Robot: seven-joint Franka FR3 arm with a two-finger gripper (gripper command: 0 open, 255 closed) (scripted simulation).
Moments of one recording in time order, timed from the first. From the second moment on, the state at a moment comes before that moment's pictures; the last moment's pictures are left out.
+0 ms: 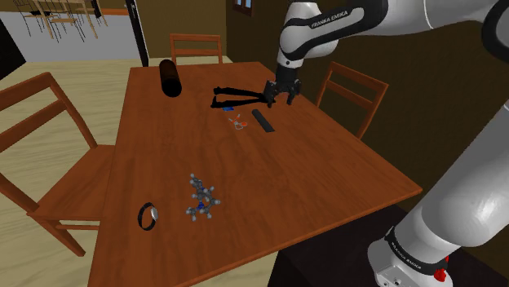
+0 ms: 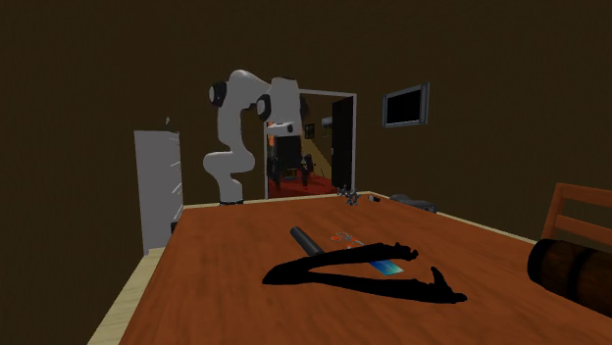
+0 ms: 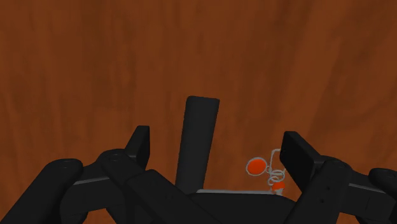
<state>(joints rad) -0.07 0.04 0.04 -2.00 0.03 2.10 0.16</state>
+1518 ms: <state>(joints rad) -0.09 0.48 0.02 -1.71 0.09 2.20 0.24</state>
